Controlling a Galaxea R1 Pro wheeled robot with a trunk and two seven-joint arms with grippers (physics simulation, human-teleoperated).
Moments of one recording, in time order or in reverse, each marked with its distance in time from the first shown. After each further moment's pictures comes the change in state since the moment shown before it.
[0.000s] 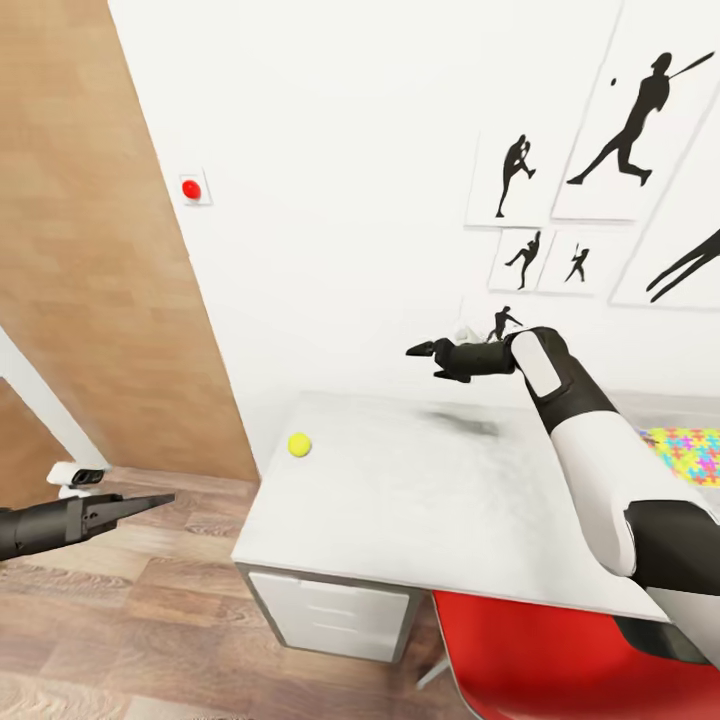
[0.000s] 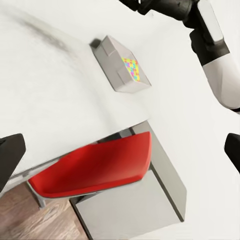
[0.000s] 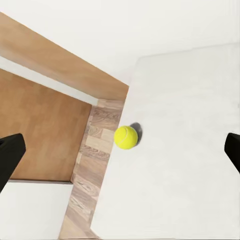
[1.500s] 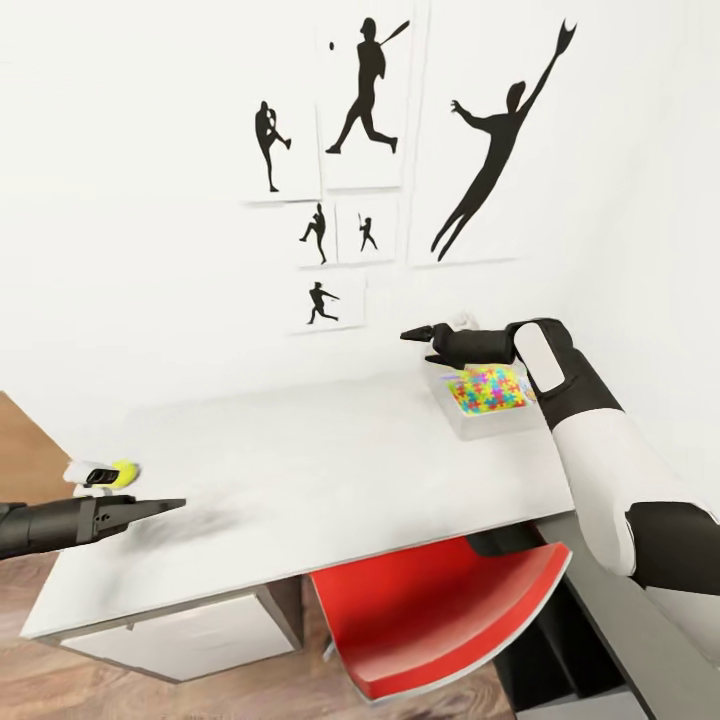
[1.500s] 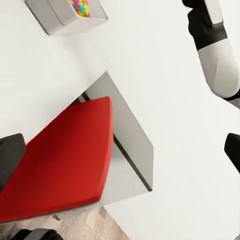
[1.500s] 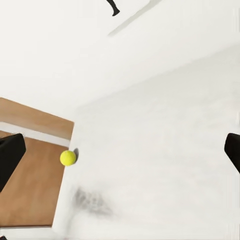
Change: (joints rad) left arm 0.000 -0.002 -0.053 -0.067 -0.002 0.060 0.000; right arm -0.002 0.000 0.000 -0.062 0.001 0.001 0.120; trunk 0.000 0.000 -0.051
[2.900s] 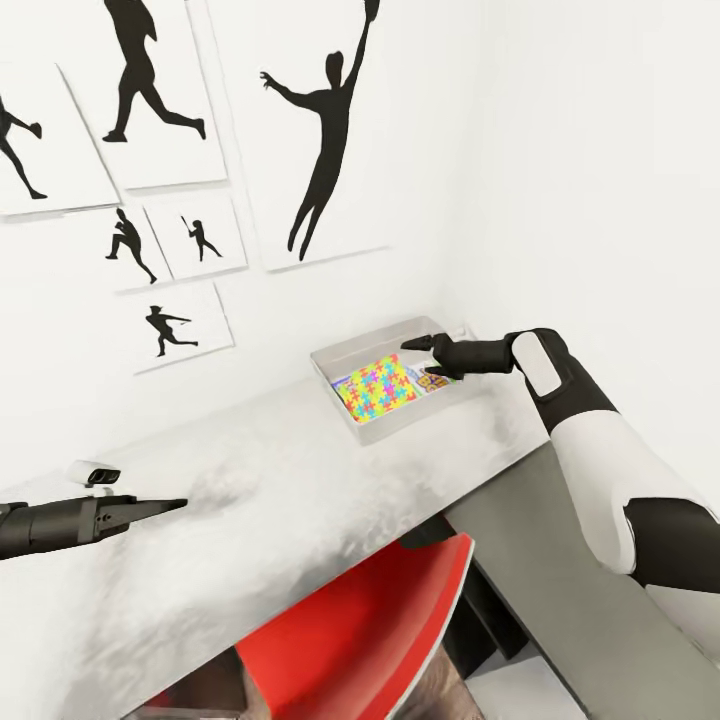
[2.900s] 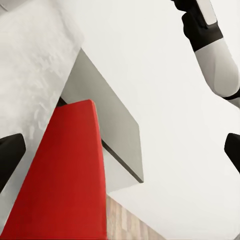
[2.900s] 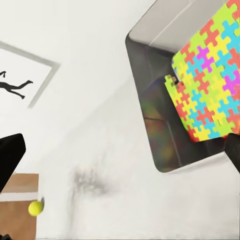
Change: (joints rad) left arm 0.000 -0.003 -0.002 -0.002 -0.002 0.002 0.000; right arm -0.004 0.000 -0.011 0.085 -0.008 0.000 0.003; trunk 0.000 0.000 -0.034
